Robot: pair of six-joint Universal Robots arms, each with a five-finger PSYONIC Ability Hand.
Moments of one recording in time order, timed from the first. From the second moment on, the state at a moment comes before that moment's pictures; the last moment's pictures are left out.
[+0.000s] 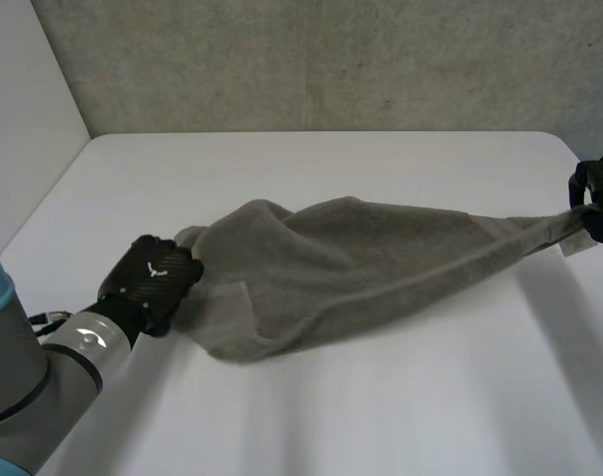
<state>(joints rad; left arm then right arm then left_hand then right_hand) 4.41 -1.75 -1.98 3.43 -1.34 3.76 1.41 -1.46 1.74 -0.12 1.14 2.78 0.63 0.63 0.63 0.63 0.45 1.33 1.32 1.34 1.33 1.17</state>
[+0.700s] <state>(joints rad) 4.30 -2.20 -1.39 3.07 -1.25 3.75 1.44 -1.39 1.81 -0.16 1.13 2.72 0.52 0.53 0.53 0.53 0.35 1.33 1.32 1.34 1.33 1.17</state>
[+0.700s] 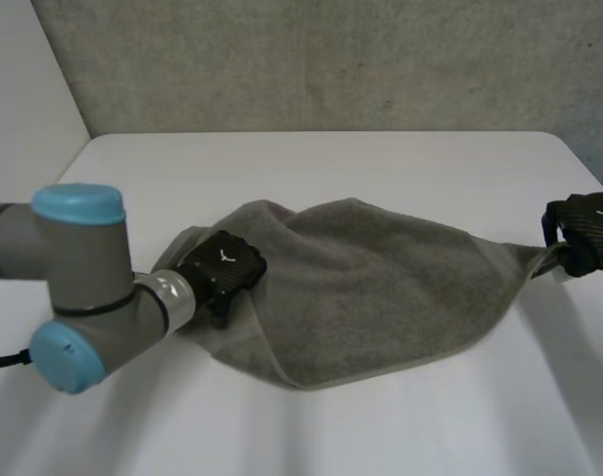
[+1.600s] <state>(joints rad) 4.29 -2.37 -1.12 2.86 -1.28 3.75 1.45 -1.39 1.85 -0.17 1.11 2.67 0.72 0.72 0.72 0.72 0.54 1.33 1.32 1.34 1.33 1.17</state>
